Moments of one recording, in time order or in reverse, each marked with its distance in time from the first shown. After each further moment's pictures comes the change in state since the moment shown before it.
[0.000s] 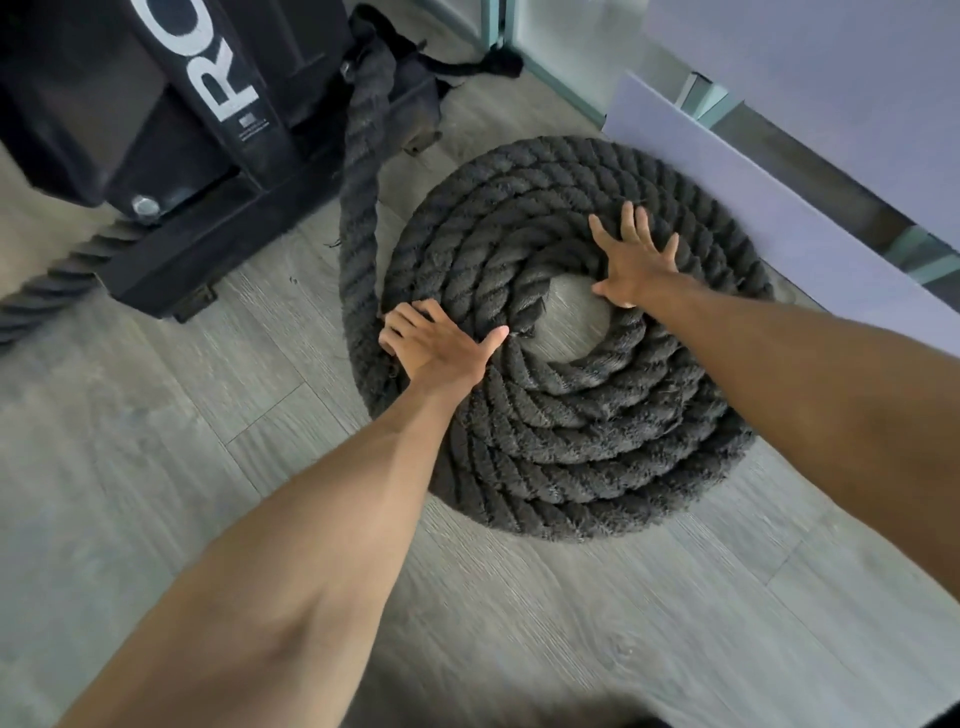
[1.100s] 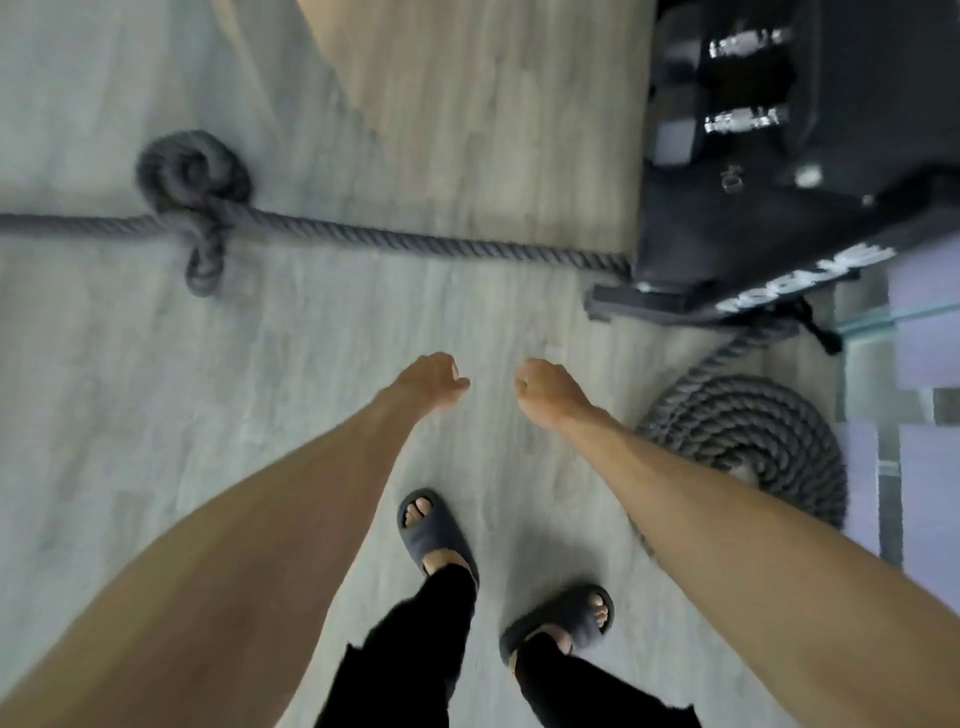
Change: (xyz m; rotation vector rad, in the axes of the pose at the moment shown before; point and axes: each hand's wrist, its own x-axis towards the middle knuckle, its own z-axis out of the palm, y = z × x) left_hand -0.278 -0.620 -0.210 -0.942 -0.462 -0.344; right_hand -0.464 -0.581 -0.223 -0.075 -0.455 -0.630
